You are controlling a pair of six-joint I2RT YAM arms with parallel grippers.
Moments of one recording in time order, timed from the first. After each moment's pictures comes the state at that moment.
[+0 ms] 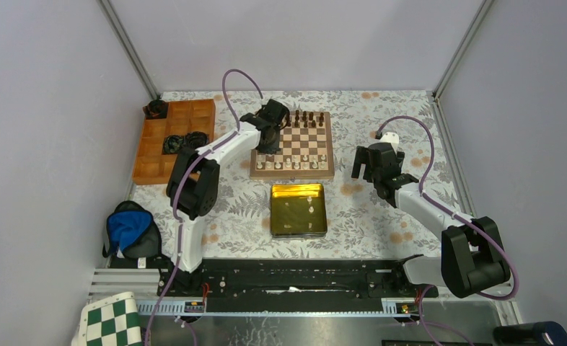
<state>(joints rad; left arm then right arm) -0.48 2.06 1.68 -0.67 -0.20 -0.39 0.31 1.30 0.69 -0.09 0.35 0.31</state>
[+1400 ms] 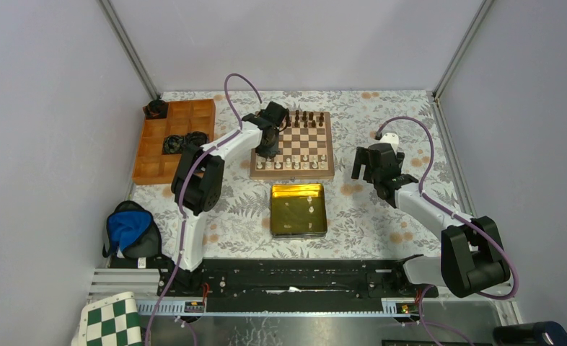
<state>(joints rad) -0.46 2.13 1.70 -0.71 -0.18 -0.42 0.31 1.31 0.68 -0.09 0.35 0.31</state>
